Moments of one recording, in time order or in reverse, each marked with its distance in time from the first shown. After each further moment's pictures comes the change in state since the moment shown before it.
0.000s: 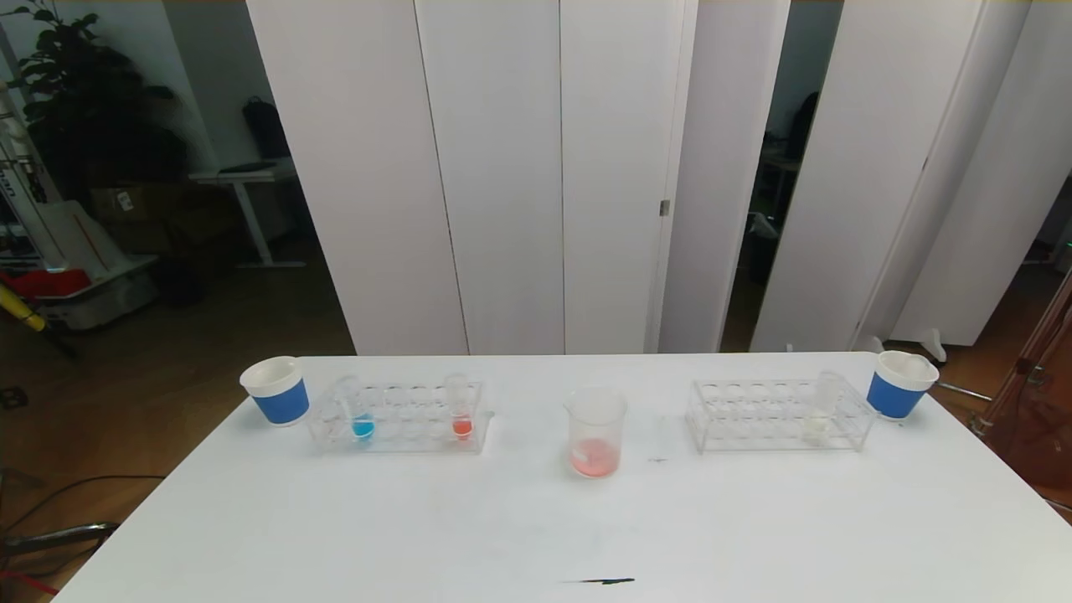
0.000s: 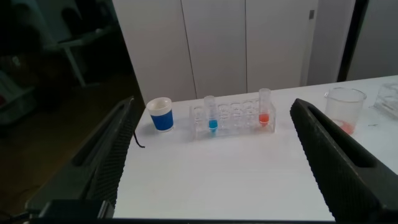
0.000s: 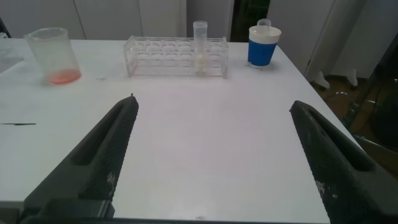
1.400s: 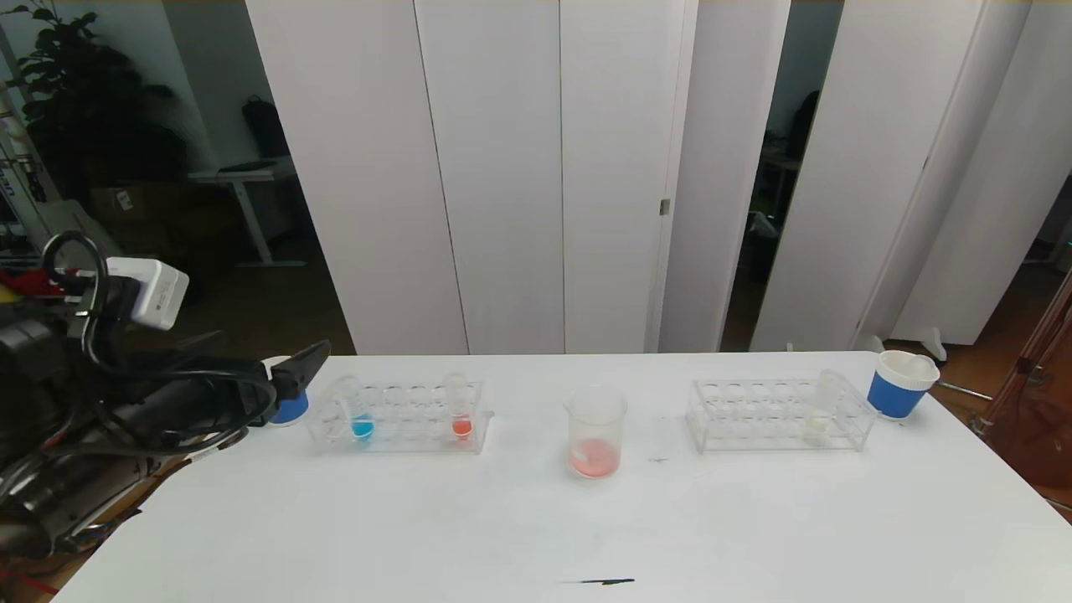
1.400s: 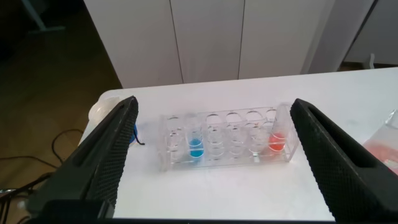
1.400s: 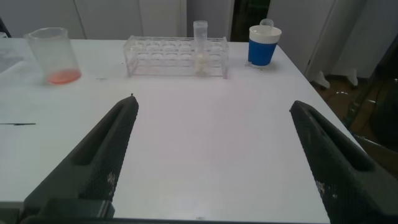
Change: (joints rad) left arm -0.074 1.129 0.017 -0.884 0.046 -0.066; right arm 0.000 0.000 0.000 0.000 0.000 0.000
